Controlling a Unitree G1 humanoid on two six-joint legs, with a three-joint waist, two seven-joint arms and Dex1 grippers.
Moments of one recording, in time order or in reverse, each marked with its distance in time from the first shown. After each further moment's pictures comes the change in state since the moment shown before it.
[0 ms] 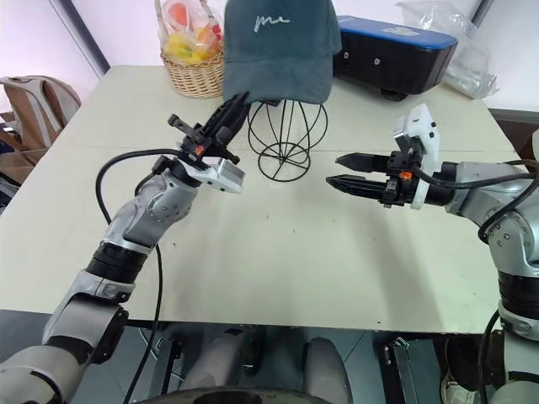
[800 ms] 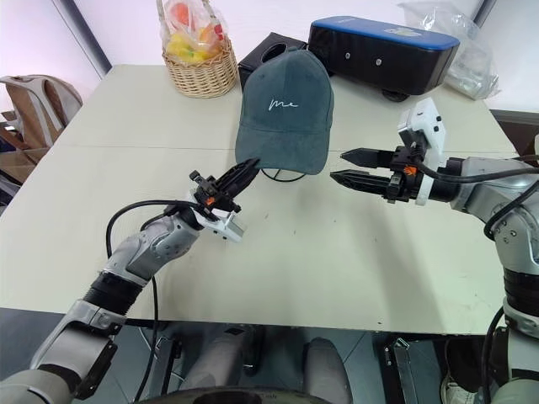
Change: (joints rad) left arm 0.205 0.061 -0.059 0.003 0.069 -0.111 0.004; right arm -0.030 -0.006 0.004 -0.001 -0.003 0.030 -0.020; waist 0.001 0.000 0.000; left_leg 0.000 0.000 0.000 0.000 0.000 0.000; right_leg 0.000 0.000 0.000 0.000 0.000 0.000
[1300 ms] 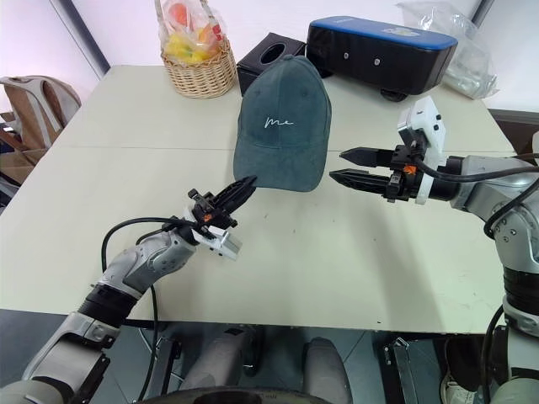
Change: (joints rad) left arm 0.061 0.014 -0.010 0.008 0.050 -0.040 0.059; right arm -0.005 0.000 0.000 0.002 -0.003 -0.001 0.009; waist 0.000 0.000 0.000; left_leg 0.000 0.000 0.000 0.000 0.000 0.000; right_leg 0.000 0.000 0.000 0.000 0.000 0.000
